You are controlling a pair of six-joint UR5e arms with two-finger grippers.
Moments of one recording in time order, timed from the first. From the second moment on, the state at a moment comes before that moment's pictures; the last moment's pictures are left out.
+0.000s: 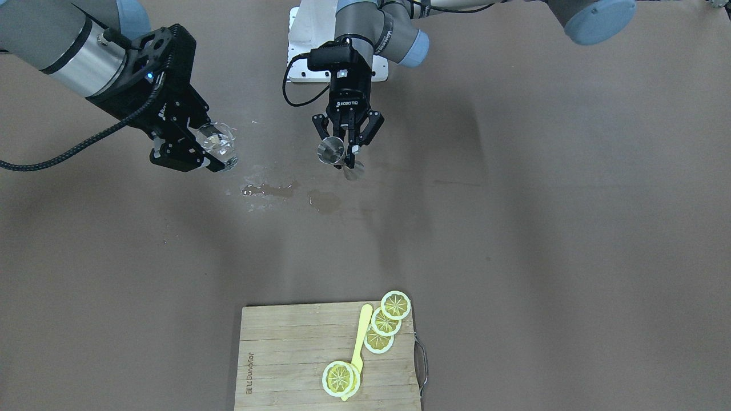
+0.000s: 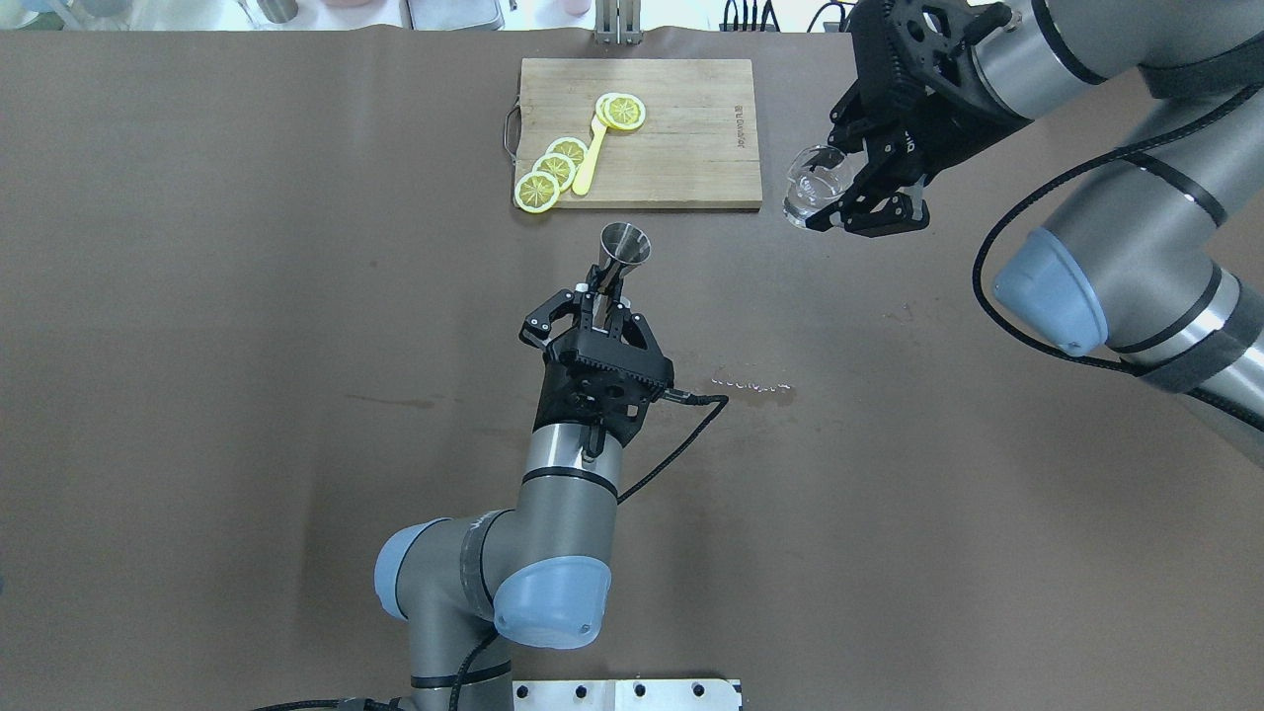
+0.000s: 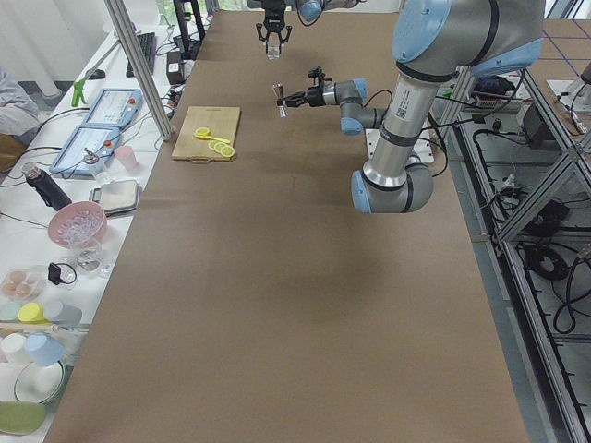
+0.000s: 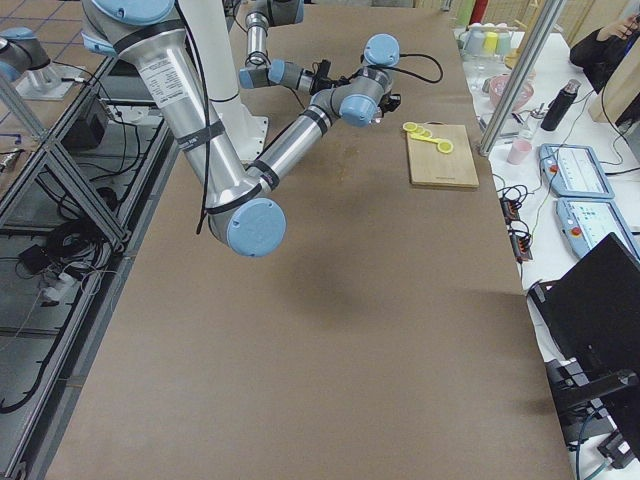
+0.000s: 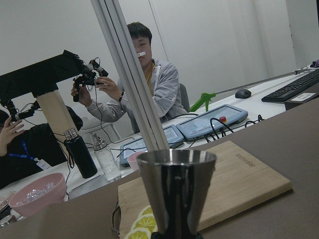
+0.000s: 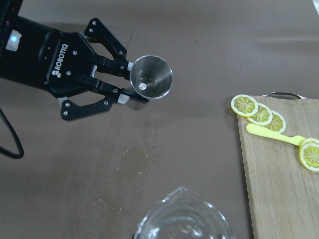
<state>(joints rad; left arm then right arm) -0.18 -2.29 -1.53 -2.23 -0.44 -0.67 0.95 -1.06 1.86 -1.27 2.40 -0.44</state>
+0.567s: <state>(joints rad) -0.26 -2.34 -1.40 -2.42 -0.55 -0.64 0.92 -1.00 1.86 -1.37 2.37 -0.44</state>
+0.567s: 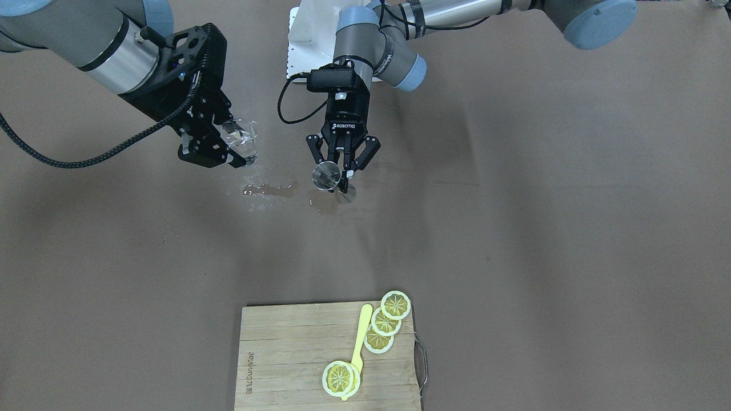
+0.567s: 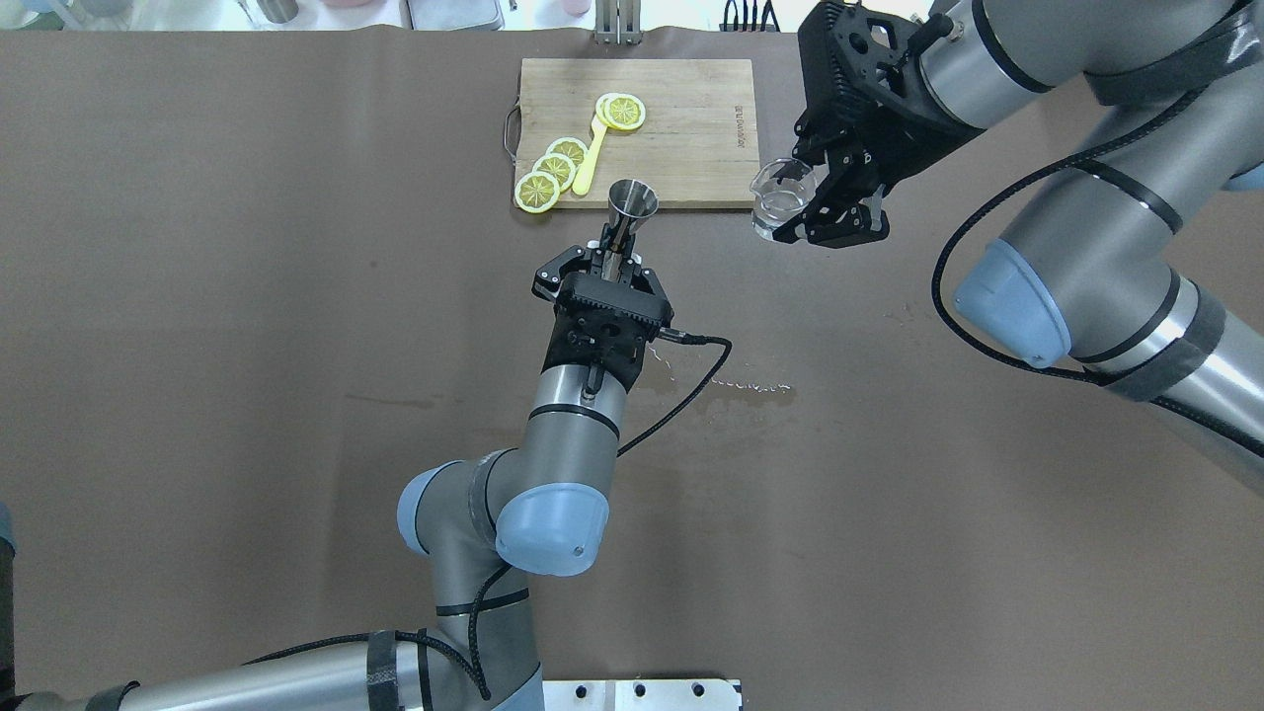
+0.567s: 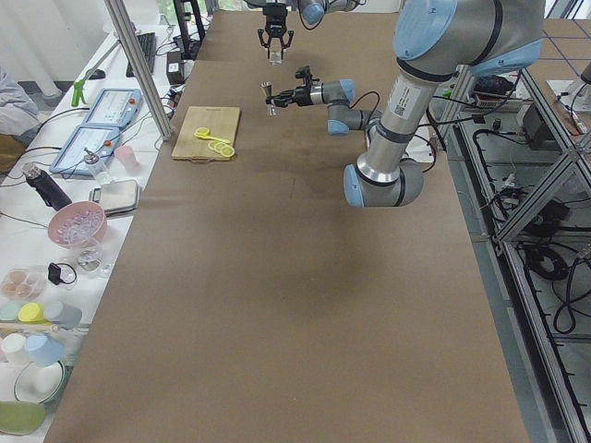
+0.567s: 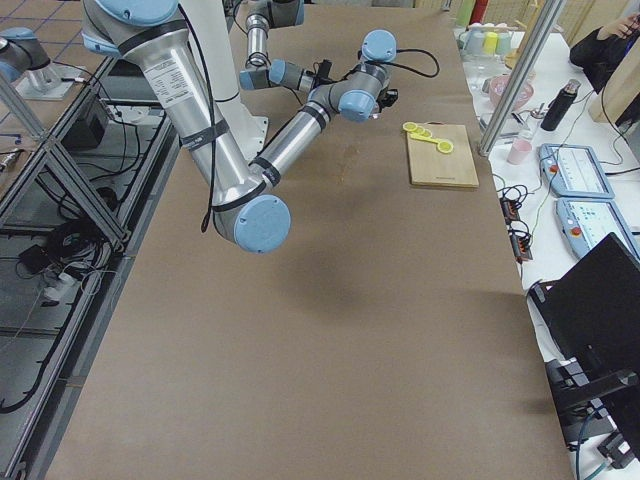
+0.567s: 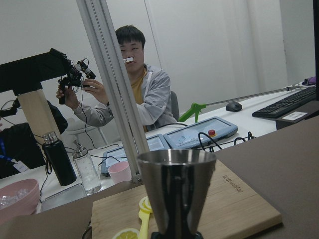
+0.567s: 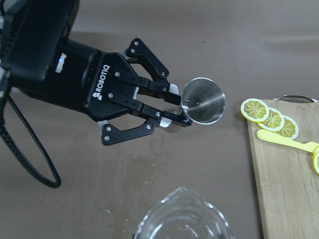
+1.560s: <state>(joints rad) -0.28 -2.38 -1.33 -2.57 -0.64 -0.52 0.91 -0.90 1.82 -1.60 2.31 -0.45</state>
